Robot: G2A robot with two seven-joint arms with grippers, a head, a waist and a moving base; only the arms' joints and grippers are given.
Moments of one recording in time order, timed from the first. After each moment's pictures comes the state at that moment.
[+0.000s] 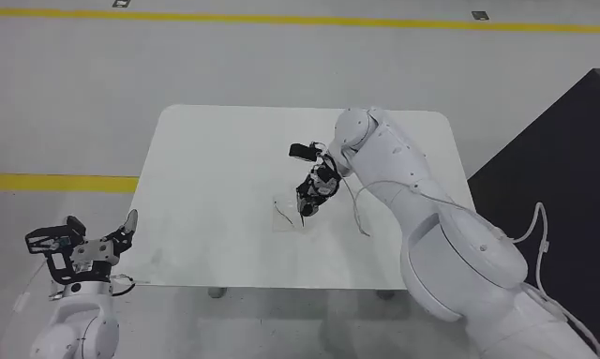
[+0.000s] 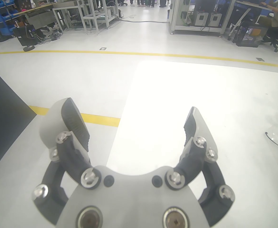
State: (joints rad) left arm 1.77 -1.16 -1.81 -1.89 1.15 0.05 0.03; right arm -0.09 -1.74 0.53 -0.05 0.06 -0.09 1.54
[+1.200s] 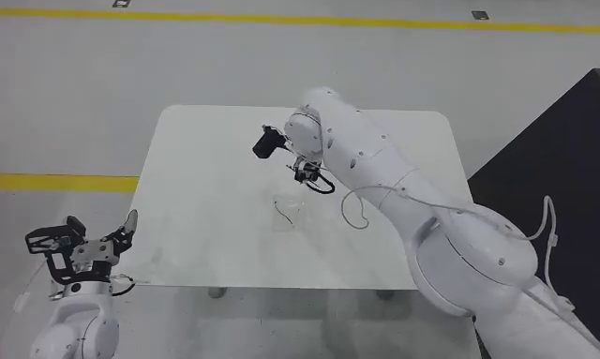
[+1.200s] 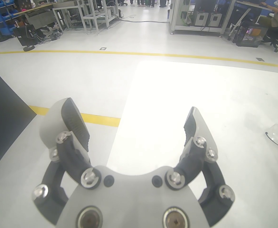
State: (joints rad) left arm 1.77 -1.16 -1.81 -1.89 1.15 0.05 0.03; right arm -0.05 -1.70 0.34 -0.51 -0.51 -0.41 1.40
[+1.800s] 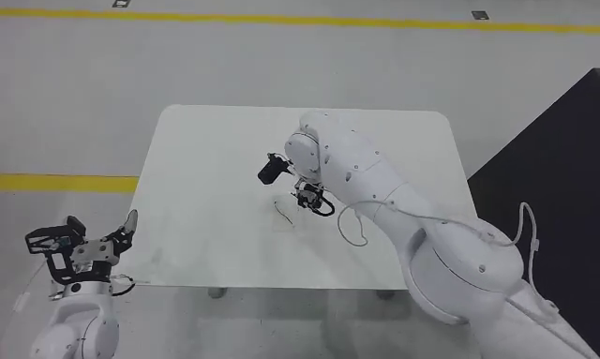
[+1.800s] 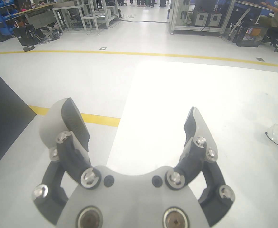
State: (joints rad) left arm 1.77 -1.16 -1.81 -1.89 1.15 0.05 0.03; right arm -0.11 -1.72 0.24 -0.46 -0.38 -0.37 1.44
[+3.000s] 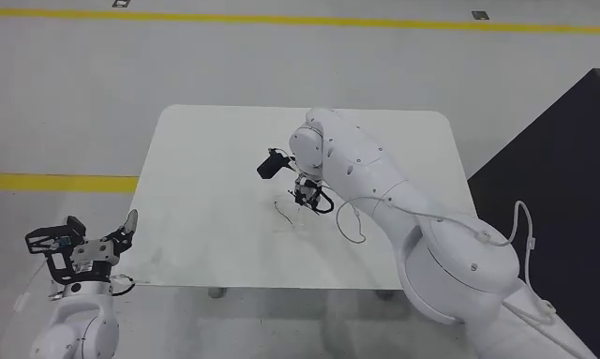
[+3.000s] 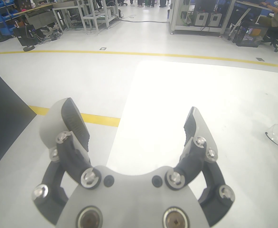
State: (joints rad) left arm 1.77 -1.16 -1.81 -1.89 1.15 0.05 0.03; right arm -0.09 -1.75 0.23 -0.35 -0.30 -0.42 1.40
